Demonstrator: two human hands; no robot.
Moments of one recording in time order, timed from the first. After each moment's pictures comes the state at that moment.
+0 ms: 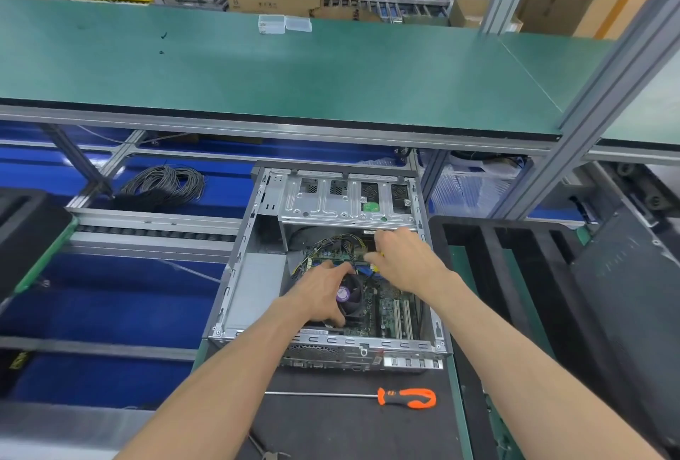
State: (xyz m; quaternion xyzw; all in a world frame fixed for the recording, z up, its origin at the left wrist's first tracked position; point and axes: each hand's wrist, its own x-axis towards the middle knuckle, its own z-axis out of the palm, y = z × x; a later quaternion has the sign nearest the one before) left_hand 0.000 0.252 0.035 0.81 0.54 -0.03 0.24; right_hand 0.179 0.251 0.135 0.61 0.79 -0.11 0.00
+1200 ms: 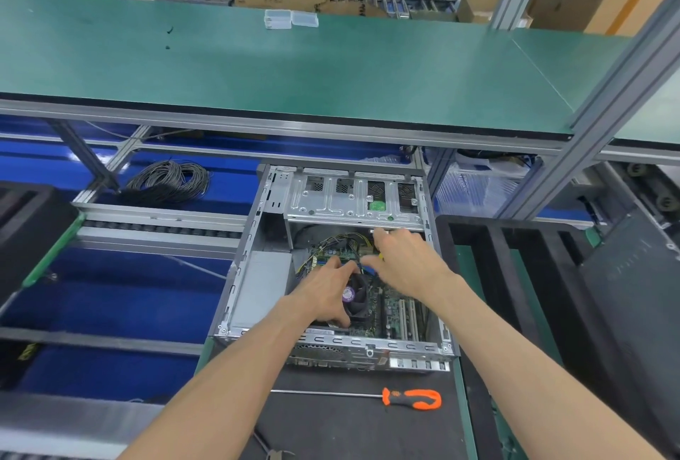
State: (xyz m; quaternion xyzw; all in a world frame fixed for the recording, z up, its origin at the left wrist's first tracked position) left_hand -0.002 0.253 0.031 0.81 0.54 -0.06 0.22; right_hand 0.173 0.248 0.137 0.59 0.80 -0.12 0.00
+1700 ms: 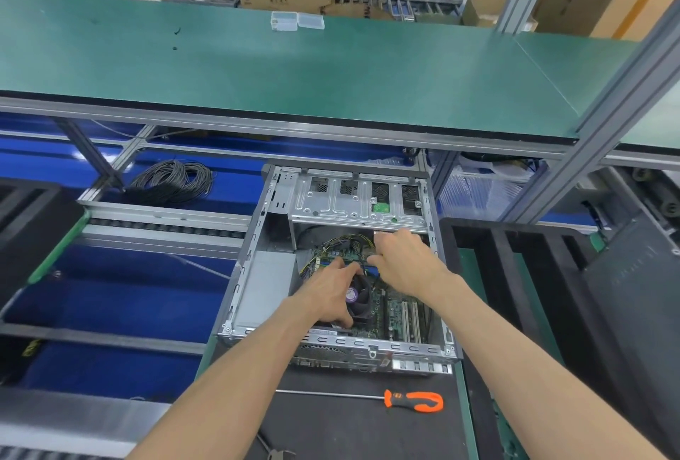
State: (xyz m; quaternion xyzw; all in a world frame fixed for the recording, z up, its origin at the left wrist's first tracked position) left_hand -0.001 0.251 0.039 0.80 0.55 -0.04 0.24; right_hand 0.166 0.253 0.136 0.58 0.81 -0.11 0.02
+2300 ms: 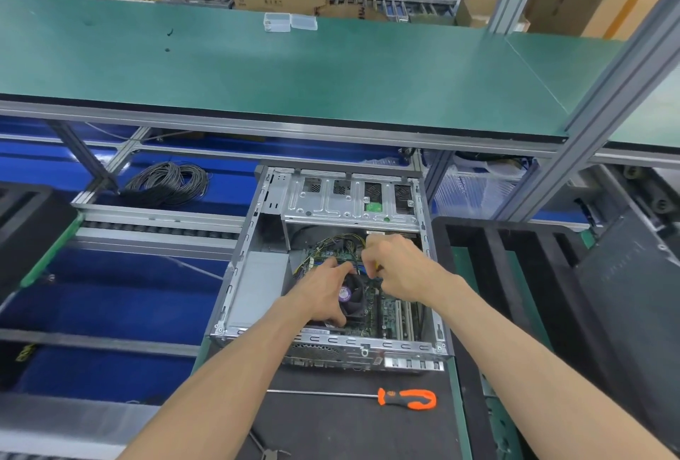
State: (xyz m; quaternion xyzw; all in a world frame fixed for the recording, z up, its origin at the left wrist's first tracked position) left_hand 0.000 0.252 0.037 0.80 0.54 -0.03 0.24; right_hand 0.181 0.245 0.143 0.48 0.86 -0.16 0.03
